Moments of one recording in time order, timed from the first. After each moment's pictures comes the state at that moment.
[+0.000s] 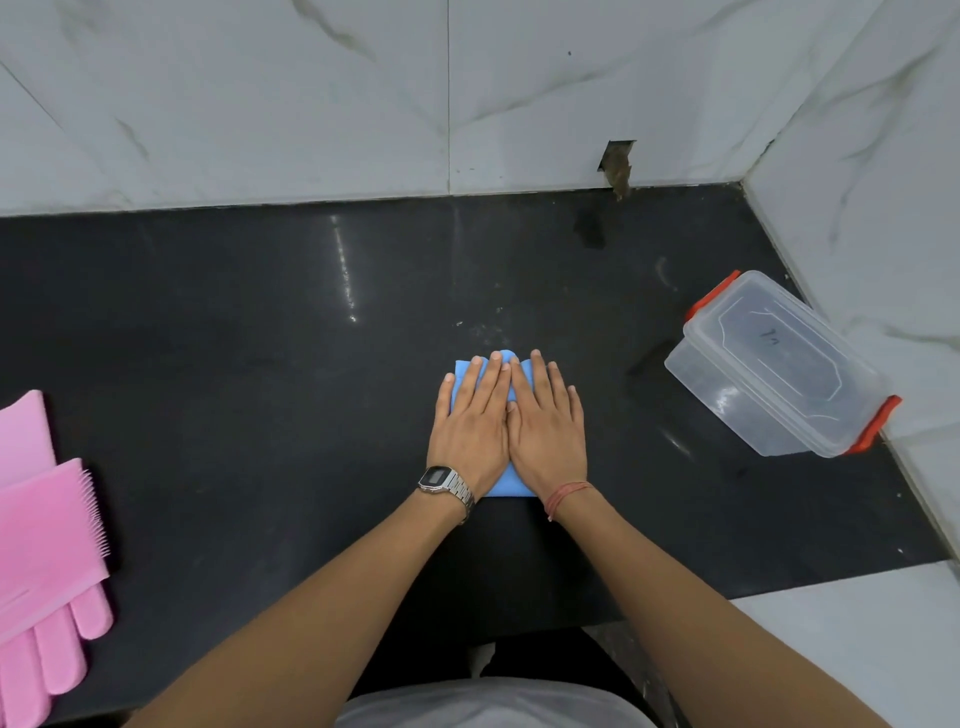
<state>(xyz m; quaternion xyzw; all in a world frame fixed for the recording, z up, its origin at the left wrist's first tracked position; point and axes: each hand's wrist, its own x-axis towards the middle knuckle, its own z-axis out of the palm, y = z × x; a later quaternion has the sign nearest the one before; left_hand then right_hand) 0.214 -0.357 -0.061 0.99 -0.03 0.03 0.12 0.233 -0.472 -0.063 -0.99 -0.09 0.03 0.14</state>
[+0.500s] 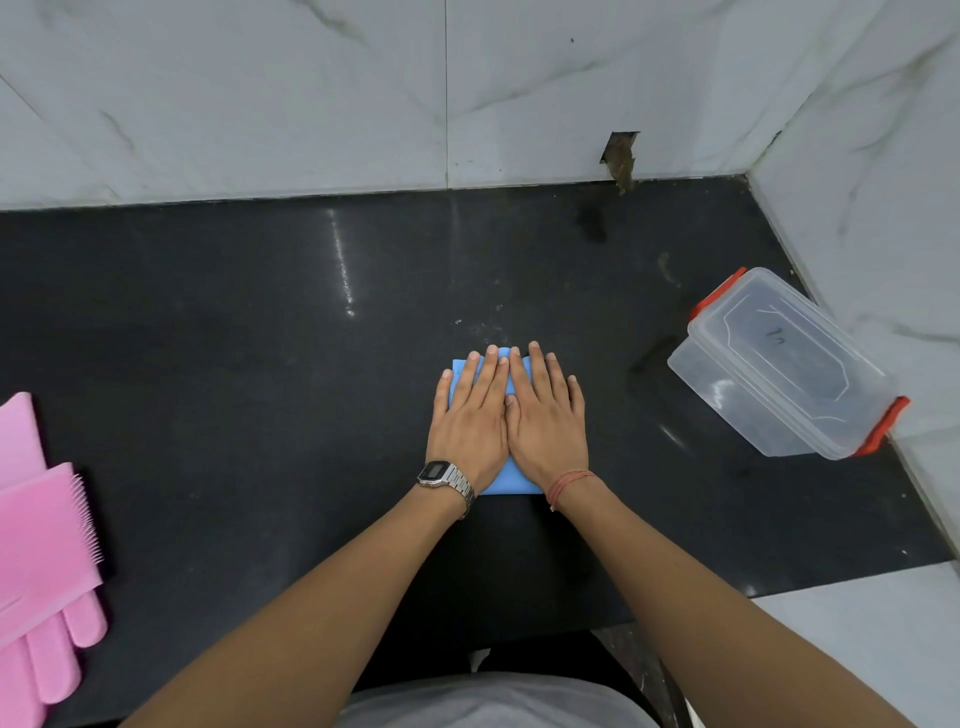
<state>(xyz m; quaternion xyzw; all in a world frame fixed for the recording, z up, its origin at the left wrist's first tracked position) 0.221 -0.356 -0.063 0.99 -0.01 0.01 0.15 0.245 -0.471 -0.066 -0.99 -0.11 0.04 0.12</state>
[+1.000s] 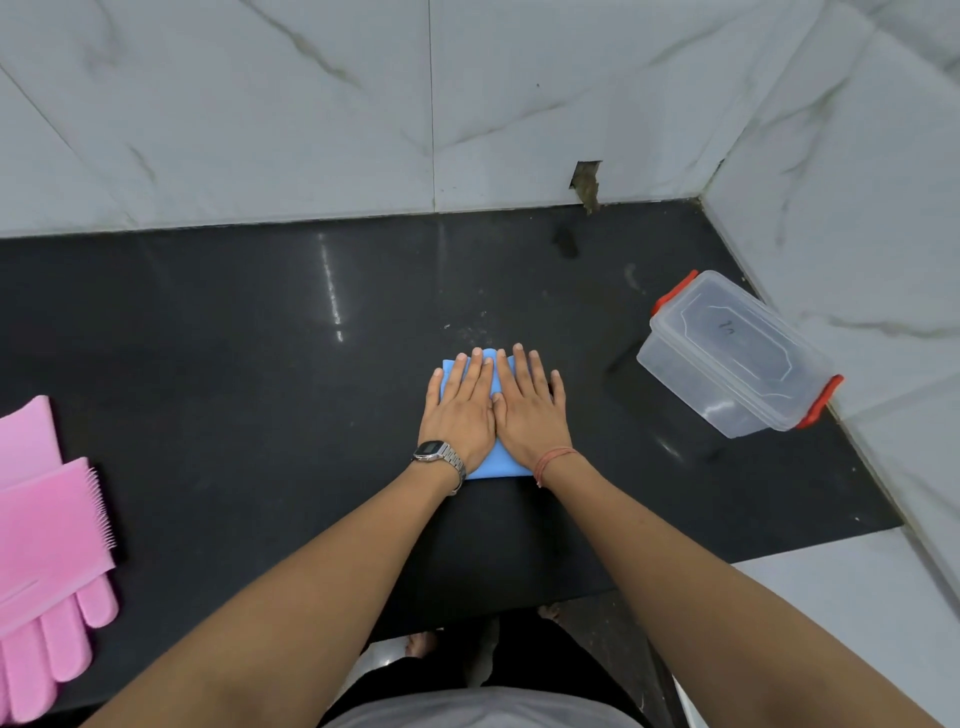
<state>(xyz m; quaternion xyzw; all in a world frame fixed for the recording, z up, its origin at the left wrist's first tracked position) 0.218 -0.354 -0.056 0.99 -0.03 -0.03 0.11 0.242 -0.475 -0.060 -0.98 -0.12 0.07 0.11</state>
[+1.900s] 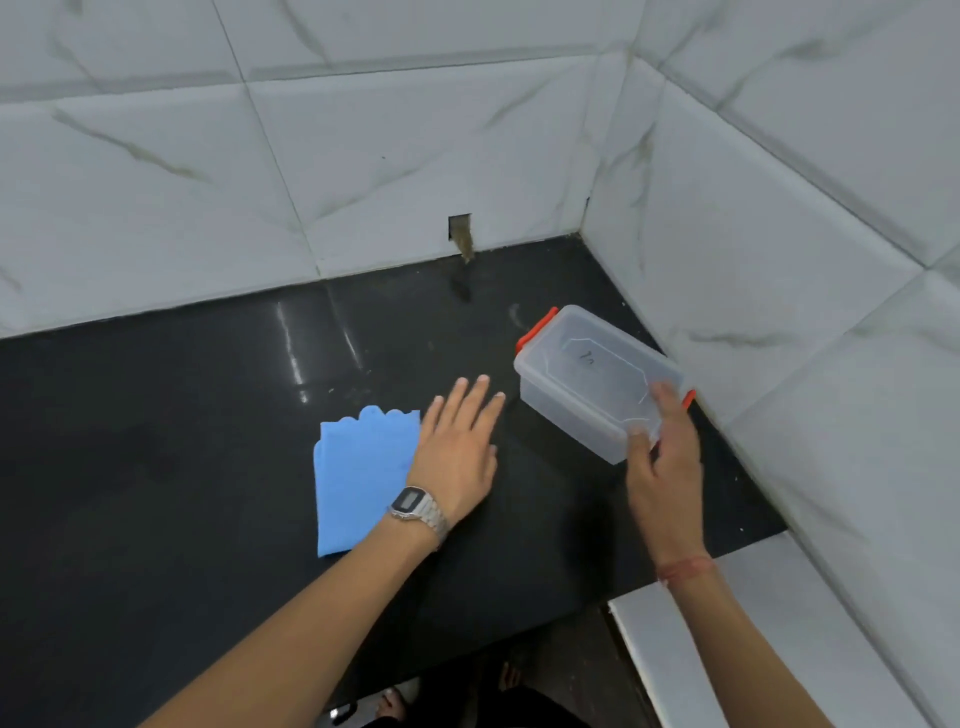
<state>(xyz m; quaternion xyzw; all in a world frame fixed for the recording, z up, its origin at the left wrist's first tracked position) 0.232 -0.487 0.017 0.98 -0.16 0.05 0.11 0.189 -0.706 0.048 -0.86 0.10 -0.16 0.48</state>
